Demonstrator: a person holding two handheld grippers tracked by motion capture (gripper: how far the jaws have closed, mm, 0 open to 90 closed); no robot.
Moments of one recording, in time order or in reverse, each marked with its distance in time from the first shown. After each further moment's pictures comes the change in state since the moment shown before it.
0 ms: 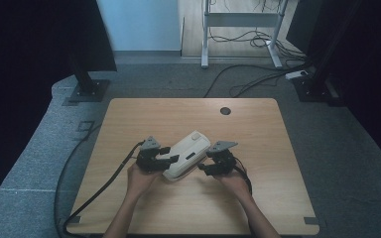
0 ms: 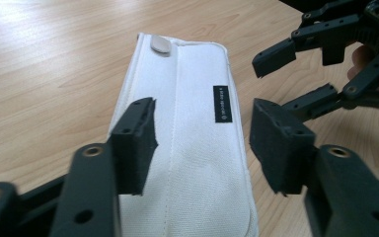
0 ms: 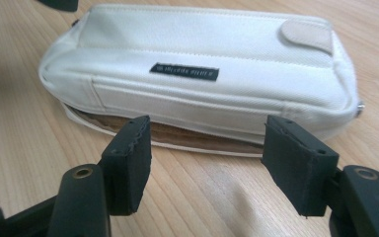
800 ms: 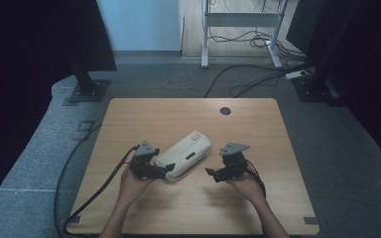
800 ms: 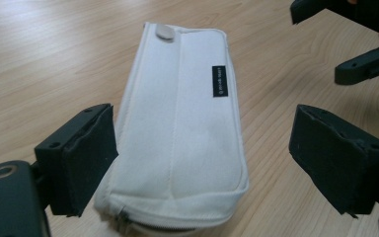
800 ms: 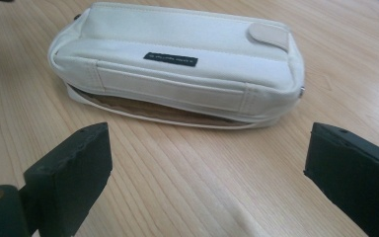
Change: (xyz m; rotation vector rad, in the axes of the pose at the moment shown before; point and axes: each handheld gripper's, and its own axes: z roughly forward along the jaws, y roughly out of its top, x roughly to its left) left arm -0.007 -0.009 -0.027 0.023 0.044 0.029; right arm -0.001 -0.007 -0.038 -0.006 -0.064 -0.045
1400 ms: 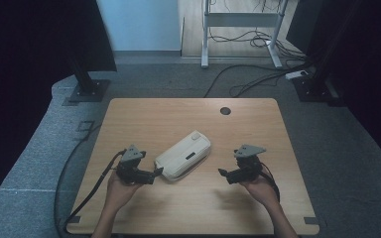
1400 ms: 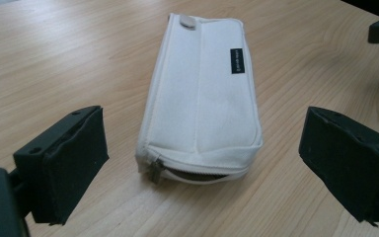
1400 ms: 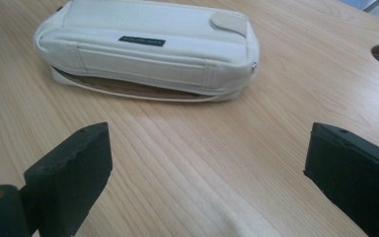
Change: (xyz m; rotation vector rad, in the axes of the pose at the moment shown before) left arm 0.006 -0.016 -0.034 0.002 0.058 0.009; right arm -0.015 -0.019 -0.036 -0.013 -0.055 0.013
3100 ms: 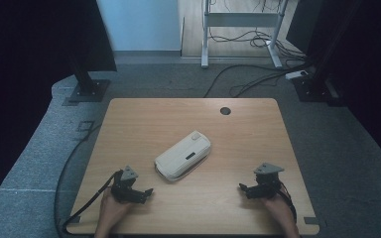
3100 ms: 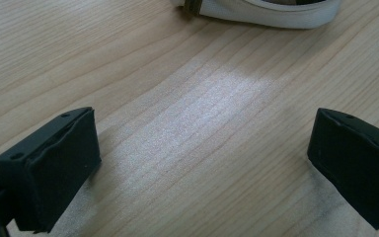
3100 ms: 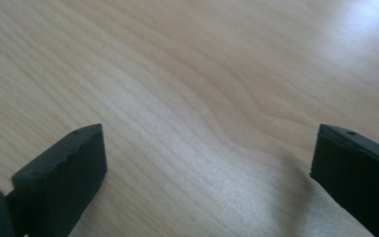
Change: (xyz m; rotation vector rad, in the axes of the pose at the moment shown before) left arm 0.012 -0.085 0.019 0.212 0.086 -0.032; right arm -0.019 -0.093 -0.013 0.125 -0.136 0.115
